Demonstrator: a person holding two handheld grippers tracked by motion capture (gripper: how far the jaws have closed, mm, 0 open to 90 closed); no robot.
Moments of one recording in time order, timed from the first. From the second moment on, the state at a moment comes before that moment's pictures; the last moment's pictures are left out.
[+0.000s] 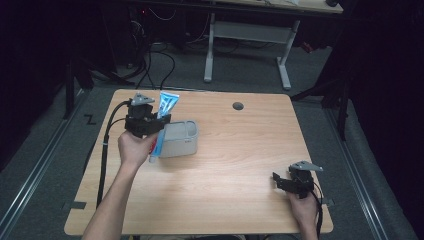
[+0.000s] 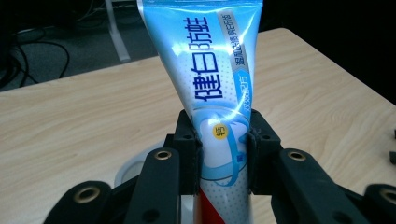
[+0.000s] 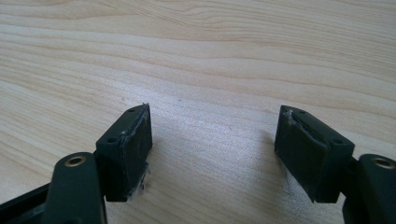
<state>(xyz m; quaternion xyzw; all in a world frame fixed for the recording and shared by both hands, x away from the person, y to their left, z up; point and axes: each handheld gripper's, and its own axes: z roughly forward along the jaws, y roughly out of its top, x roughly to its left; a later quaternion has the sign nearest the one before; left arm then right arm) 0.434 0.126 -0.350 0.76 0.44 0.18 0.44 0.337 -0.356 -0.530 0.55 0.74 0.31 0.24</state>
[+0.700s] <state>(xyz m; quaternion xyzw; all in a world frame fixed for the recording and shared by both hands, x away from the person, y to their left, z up) 0.475 0.104 -0.337 0.75 0.44 0.21 0.45 0.337 -0.356 -0.530 0.55 0.74 0.31 0.24</state>
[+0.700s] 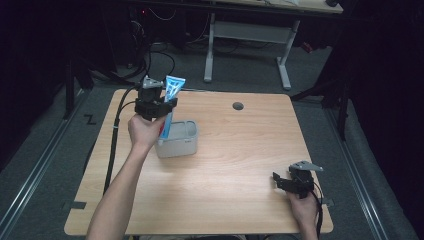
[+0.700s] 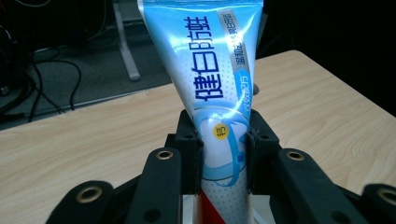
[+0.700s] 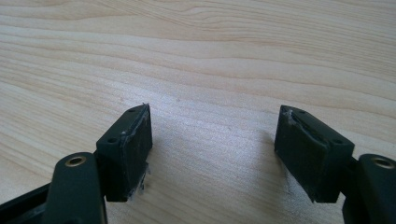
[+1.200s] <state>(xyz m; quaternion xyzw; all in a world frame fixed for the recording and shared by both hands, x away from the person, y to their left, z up) 0.491 0.094 -0.347 0.75 0.44 0.21 0.45 0.337 -0.356 -0.530 0.55 0.74 0.31 0.24</state>
